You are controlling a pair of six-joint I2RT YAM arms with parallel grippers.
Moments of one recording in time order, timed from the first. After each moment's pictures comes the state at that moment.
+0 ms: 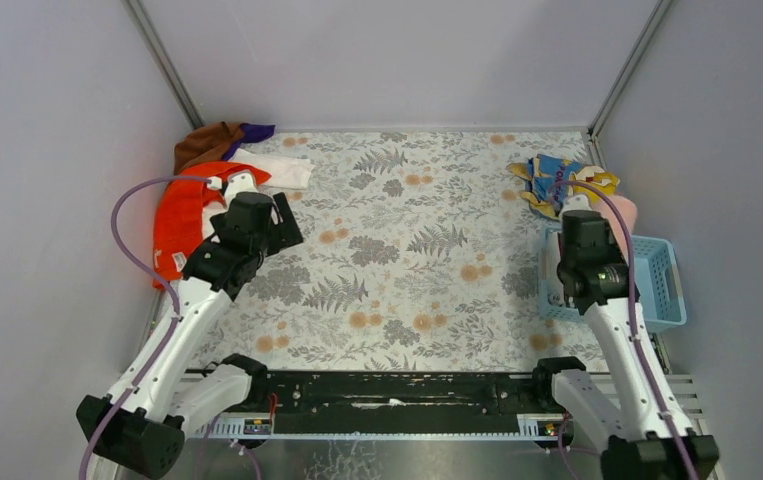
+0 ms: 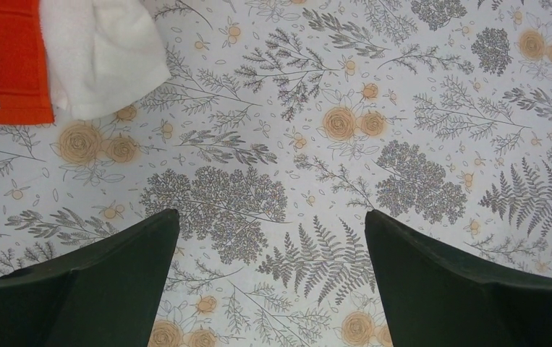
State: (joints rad) left arm -0.31 0.97 0.97 -0.71 -0.36 -0.52; right arm 0.21 0.84 0.85 -0.78 0.73 -0.39
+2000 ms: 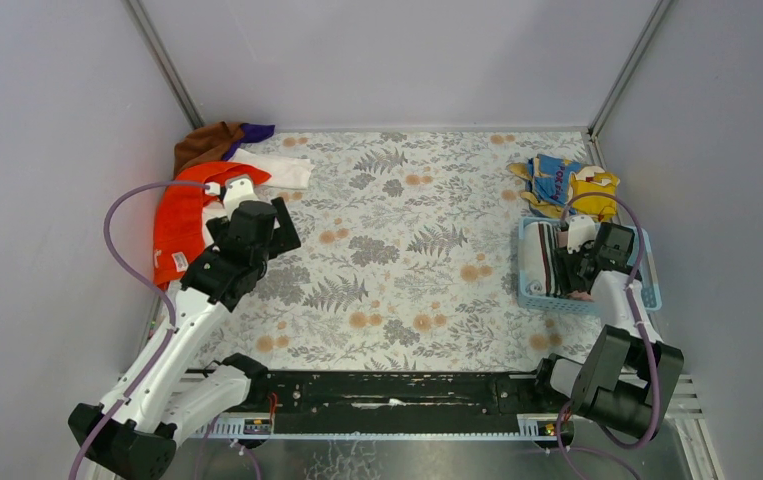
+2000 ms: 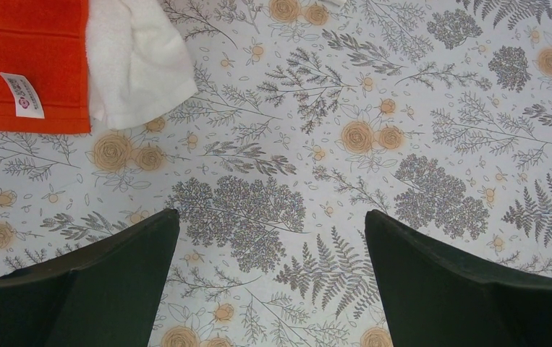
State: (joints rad) left arm -0.40 0.92 0.94 -0.71 -0.52 -0.52; right arm -0.38 1.18 0.60 -0.40 -0.11 -0.58
